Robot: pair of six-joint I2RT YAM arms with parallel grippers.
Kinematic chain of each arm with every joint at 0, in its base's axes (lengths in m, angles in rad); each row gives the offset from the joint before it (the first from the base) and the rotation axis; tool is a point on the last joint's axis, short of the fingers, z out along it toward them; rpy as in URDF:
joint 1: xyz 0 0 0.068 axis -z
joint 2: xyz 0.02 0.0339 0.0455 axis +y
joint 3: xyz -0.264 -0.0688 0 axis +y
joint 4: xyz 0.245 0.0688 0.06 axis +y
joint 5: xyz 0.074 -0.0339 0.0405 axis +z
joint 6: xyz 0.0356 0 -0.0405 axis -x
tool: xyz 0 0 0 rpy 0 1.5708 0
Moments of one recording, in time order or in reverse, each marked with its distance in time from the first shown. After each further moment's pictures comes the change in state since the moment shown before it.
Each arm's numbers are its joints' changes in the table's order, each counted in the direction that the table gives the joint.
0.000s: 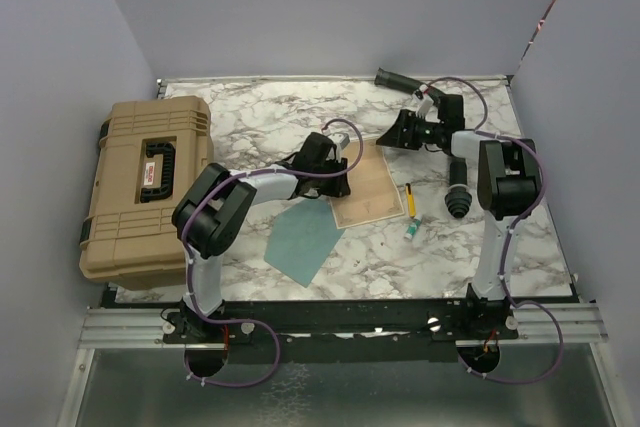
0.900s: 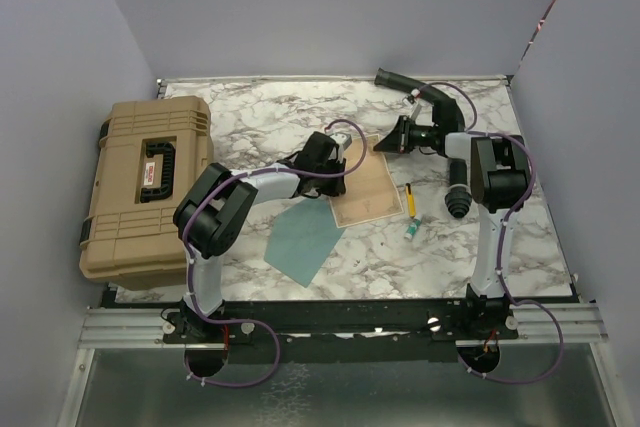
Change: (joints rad) left arm 0.003 0.014 -0.028 0.043 0.056 -0.079; right arm -0.021 0.121 -0.060 -0.037 0.219 -0.023
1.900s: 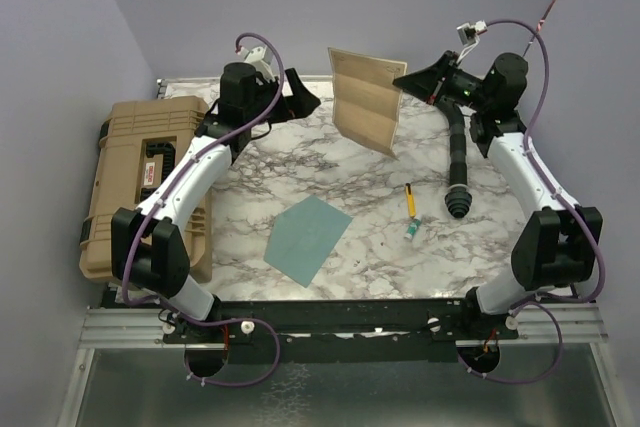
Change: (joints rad) left arm -0.289 -0.397 -0.188 0.116 -0.075 0.212; right arm 0.000 -0.689 0.122 -0.238 -0.100 -0.315
